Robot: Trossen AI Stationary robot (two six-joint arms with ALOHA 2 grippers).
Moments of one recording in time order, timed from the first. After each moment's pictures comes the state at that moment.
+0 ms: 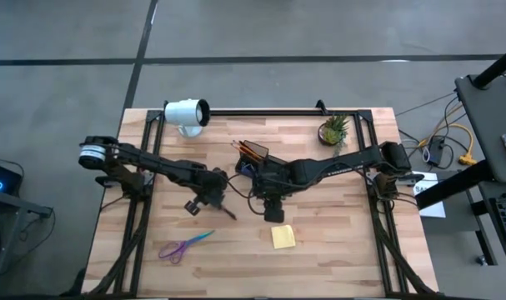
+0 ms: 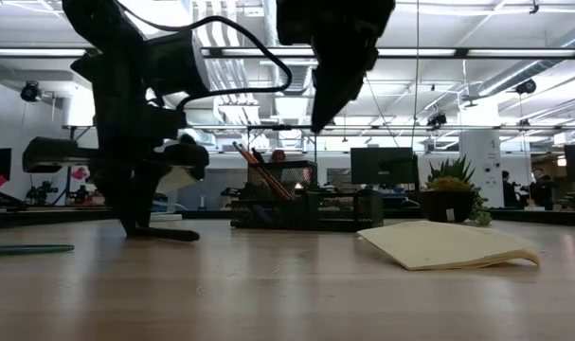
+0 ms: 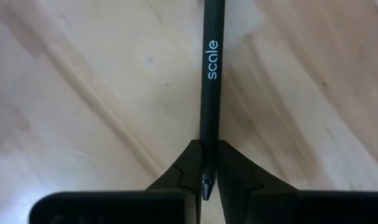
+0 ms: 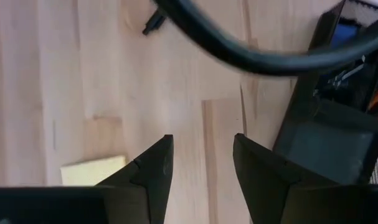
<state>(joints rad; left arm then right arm) -0.01 1.54 0.74 -0.48 0.07 0.66 0.14 1.88 1.56 -0.86 0.03 0.23</state>
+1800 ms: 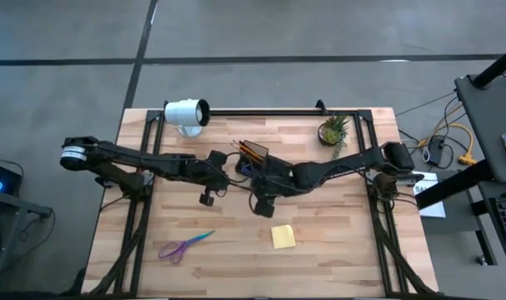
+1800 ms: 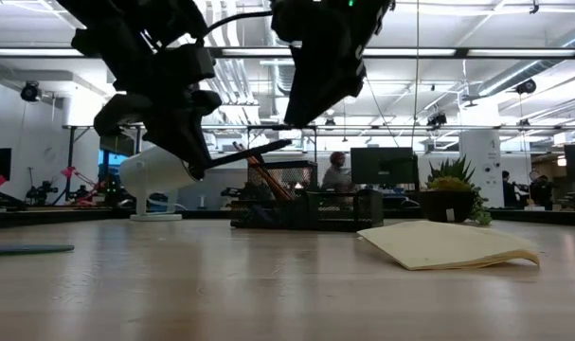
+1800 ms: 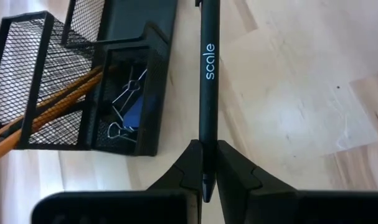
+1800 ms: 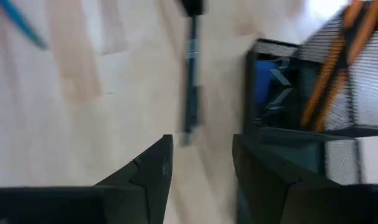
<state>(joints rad) 0.01 1.32 0.74 -0.30 -0.13 0.43 0.15 1.85 1.48 -0.68 0.29 0.39</state>
